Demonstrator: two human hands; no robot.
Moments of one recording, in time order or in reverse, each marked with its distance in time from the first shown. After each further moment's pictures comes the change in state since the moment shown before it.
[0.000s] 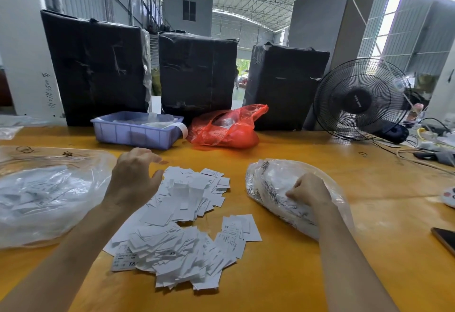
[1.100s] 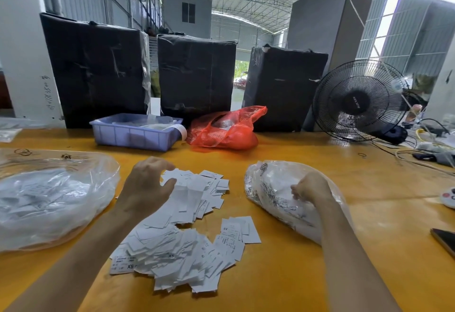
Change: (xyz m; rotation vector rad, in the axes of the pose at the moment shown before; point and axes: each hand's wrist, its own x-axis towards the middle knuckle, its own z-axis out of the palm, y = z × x) left_hand -0.007 0.014 0.006 -0.122 -0.088 0.046; right_hand 0.004 -0.003 -0.008 0.157 -0.006 0.083
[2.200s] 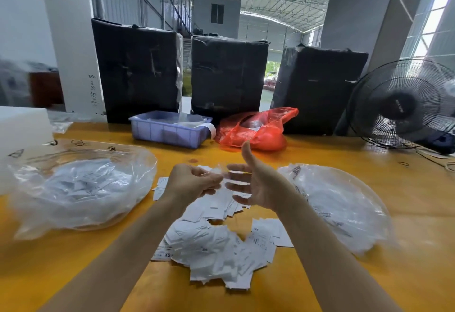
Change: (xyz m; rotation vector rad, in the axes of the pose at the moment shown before) left_hand -0.004 0.016 -0.004 -0.855 -0.172 -0.585; right_hand -0.098 -0.130 0.055 0.823 -0.844 -0.057
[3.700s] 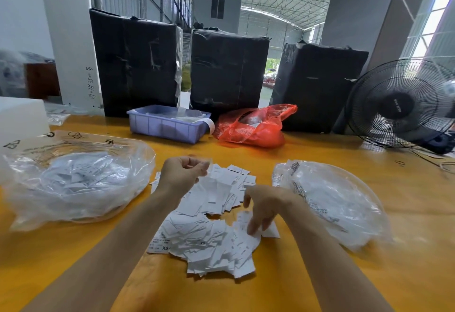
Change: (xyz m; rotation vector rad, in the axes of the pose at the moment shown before) left_hand 0.011 -0.009 -0.005 -0.030 0.137 0.042; right_hand 0.005 0.020 -0.020 -1.340 -0.058 0.192
